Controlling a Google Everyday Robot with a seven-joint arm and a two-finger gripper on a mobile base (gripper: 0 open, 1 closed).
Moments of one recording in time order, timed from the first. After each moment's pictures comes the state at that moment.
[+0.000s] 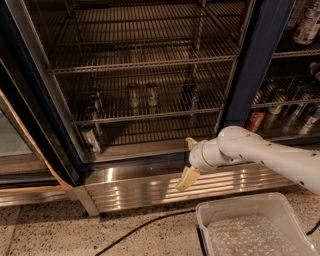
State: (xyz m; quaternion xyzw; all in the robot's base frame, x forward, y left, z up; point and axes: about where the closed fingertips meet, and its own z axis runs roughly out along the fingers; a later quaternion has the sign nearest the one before) arm 0.576 -0.084 0.587 -0.59 0.73 0.12 0.31
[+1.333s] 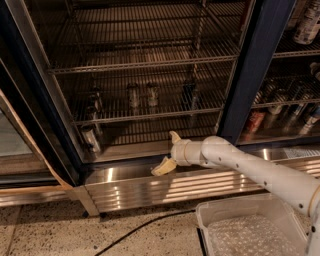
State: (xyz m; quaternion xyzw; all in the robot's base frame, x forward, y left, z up) arm 0.666 -0.015 0.543 -0.51 0.71 0.18 0.45
